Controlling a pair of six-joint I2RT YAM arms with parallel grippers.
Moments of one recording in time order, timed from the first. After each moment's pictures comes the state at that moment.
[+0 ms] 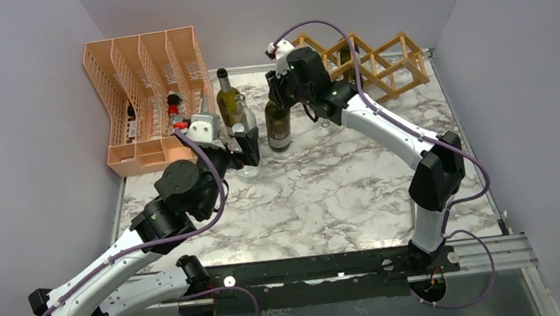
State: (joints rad) left arm -0.99 0.76 0.97 -0.11 -0.65 -0.10; right arm 0.70 1.85 1.77 -0.34 0.06 0.01
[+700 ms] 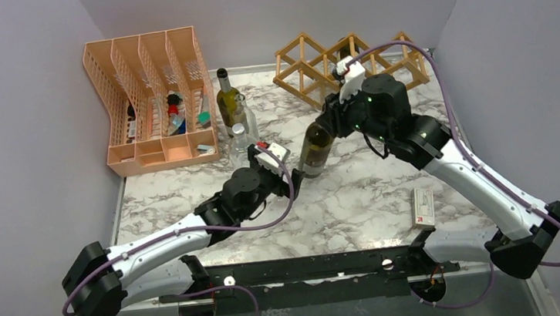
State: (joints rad) left arm -0.99 1.01 0.58 0.27 -0.29 -0.08; right arm 0.71 1.22 1.35 -0.48 0.06 0.09
